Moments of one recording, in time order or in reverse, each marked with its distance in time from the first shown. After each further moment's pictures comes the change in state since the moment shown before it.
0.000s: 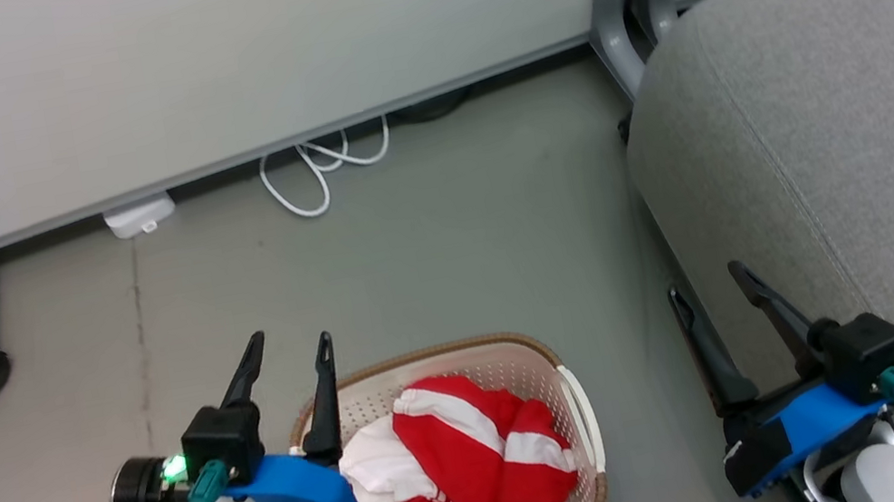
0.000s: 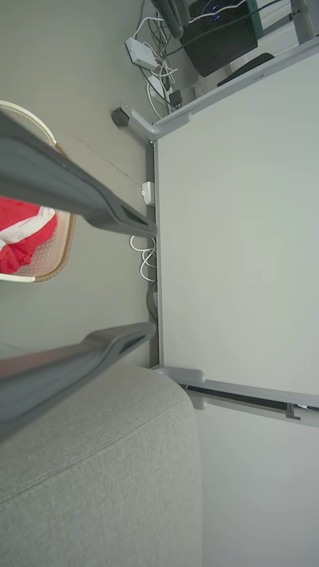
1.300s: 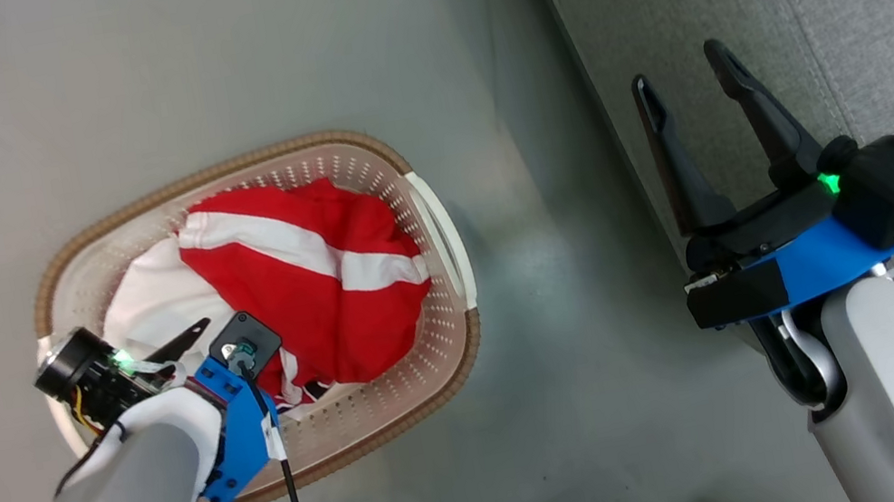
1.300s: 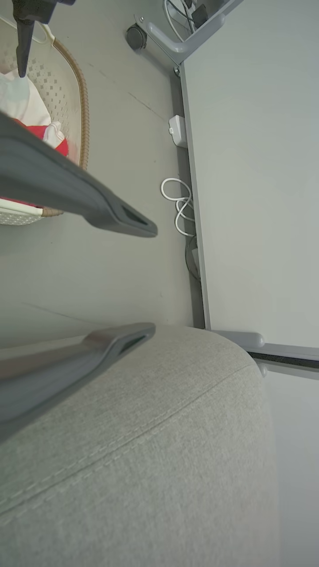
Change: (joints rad) left arm -0.559 0.203 -0.858 0.641 -0.148 -0.001 0.195; right arm -0.272 -0.001 0.021 -0.125 0.044 0.000 0.000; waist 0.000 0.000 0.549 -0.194
